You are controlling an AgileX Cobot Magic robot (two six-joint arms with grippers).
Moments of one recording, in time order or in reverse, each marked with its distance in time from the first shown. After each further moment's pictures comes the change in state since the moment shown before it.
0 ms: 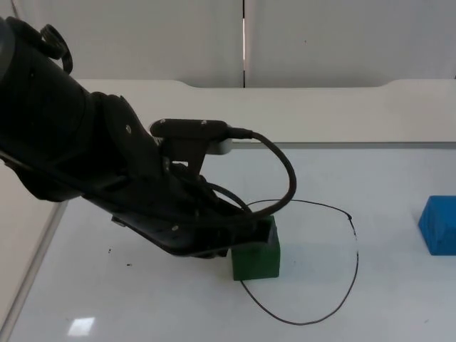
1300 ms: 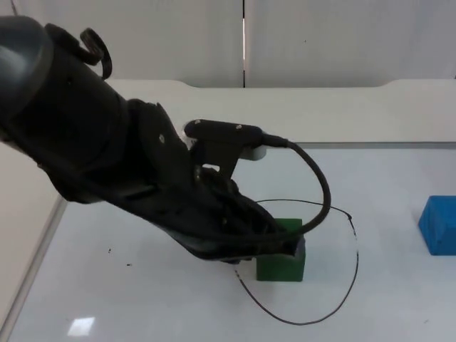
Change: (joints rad) right arm 0.000 0.000 0.000 0.000 0.000 0.000; left arm -0.067 0.027 -0.045 0.070 0.000 -0.009
